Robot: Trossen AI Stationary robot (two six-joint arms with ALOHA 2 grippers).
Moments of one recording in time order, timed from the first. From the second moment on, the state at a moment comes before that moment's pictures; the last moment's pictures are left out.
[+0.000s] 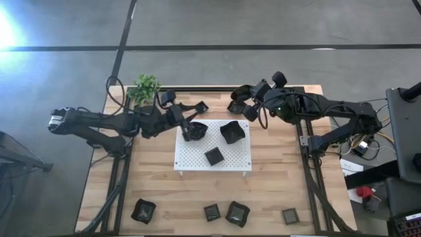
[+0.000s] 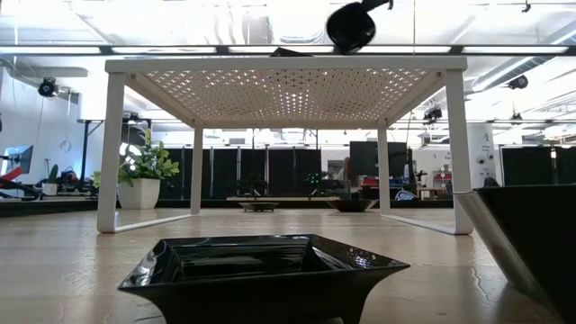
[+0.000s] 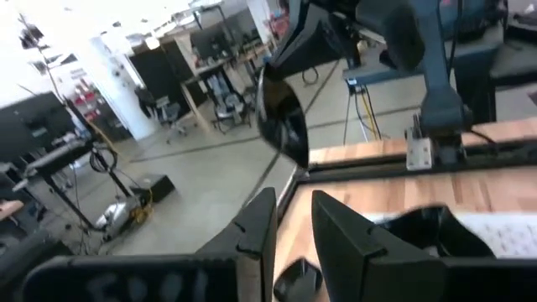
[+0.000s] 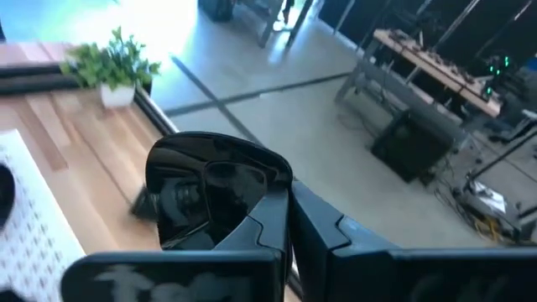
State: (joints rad) left arm -0.07 1.15 1.01 0.12 -0.54 0.35; right arm -0.02 1.31 1.45 -0.68 0.84 0.05
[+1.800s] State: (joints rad) left arm 0.01 1.44 1.26 0.21 -0.69 0.40; right arm -0.01 1.38 1.45 -0.41 0.76 -0.14
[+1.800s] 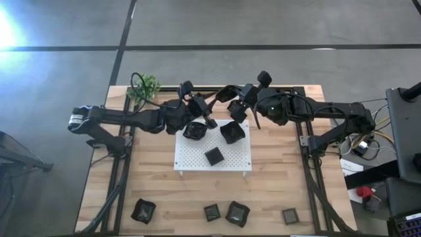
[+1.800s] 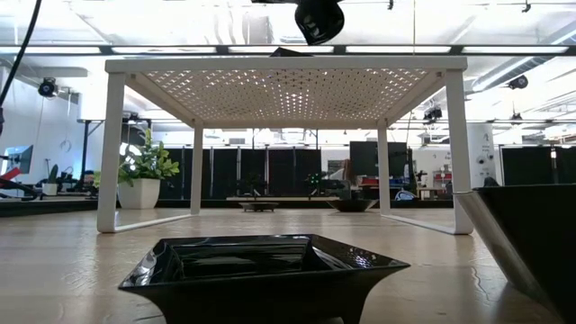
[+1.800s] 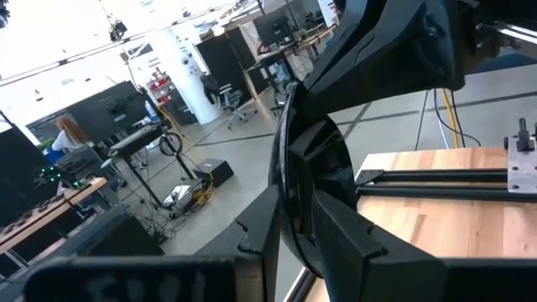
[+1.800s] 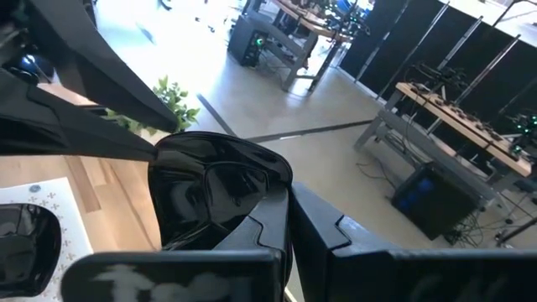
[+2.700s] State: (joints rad) left arm 0.05 1.46 1.25 0.21 -0.62 0.34; right arm -0.01 1.38 1.45 -0.41 0.75 -0.14
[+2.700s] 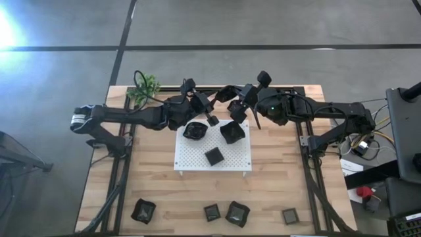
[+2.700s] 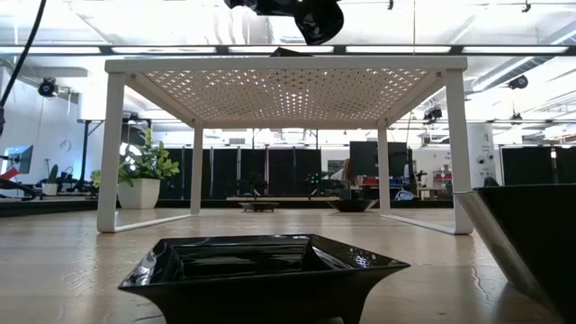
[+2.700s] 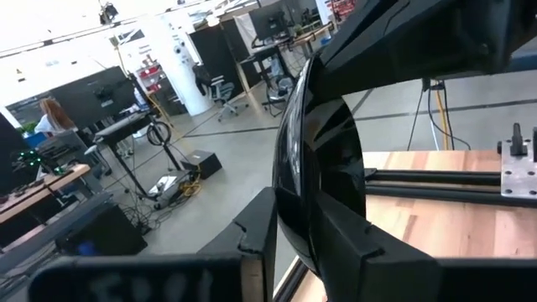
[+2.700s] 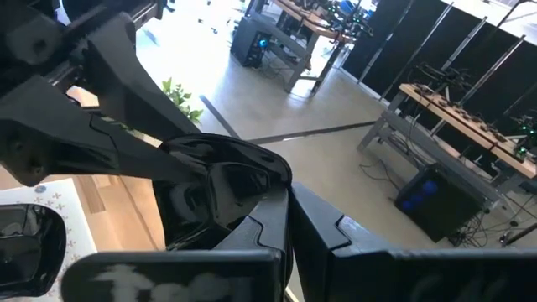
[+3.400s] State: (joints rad) left arm 0.05 1.46 1.25 0.15 -0.67 0.34; right arm 0.00 1.38 1.45 -0.41 0.68 -0.16
